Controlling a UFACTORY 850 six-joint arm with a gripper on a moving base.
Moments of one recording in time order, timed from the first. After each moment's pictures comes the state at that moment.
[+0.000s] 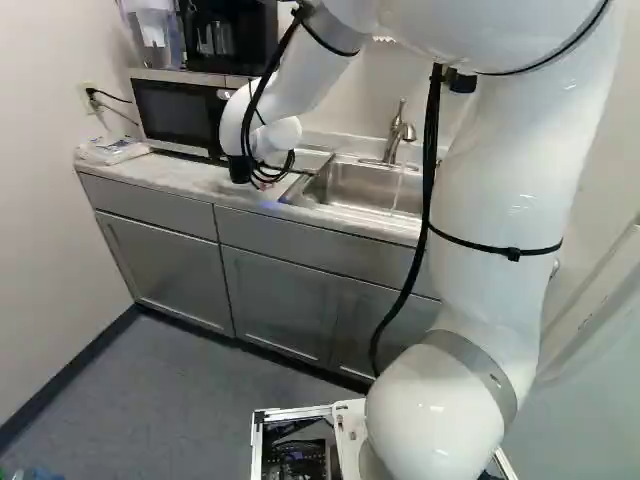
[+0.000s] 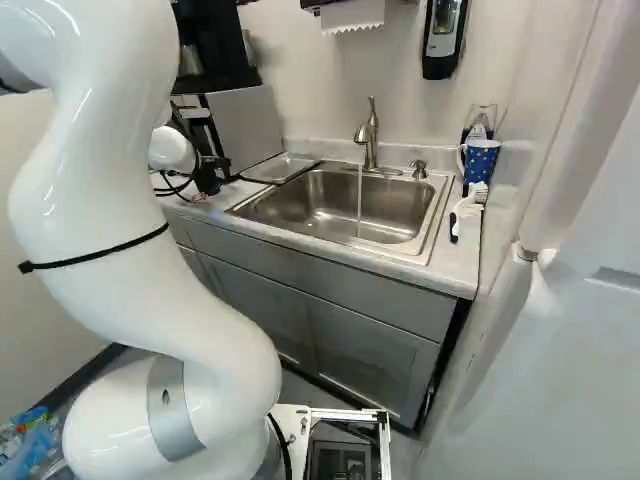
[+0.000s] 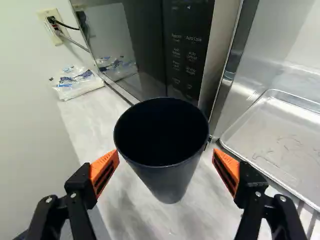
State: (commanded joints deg) arm 28.1 -12.6 -57.5 4.5 20.9 0.0
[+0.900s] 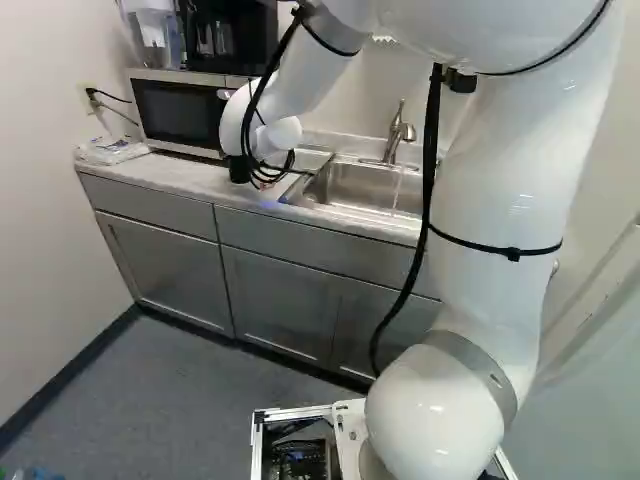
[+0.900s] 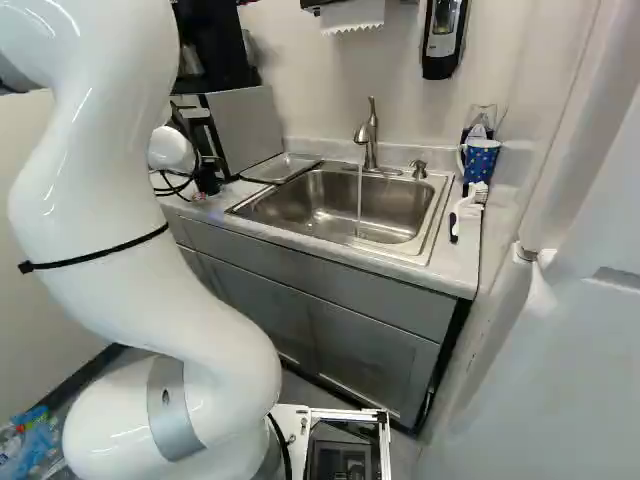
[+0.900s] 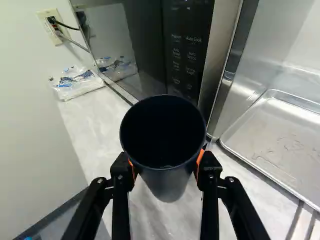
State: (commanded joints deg) arm 28.1 -12.6 -57.5 4.5 20.9 0.0
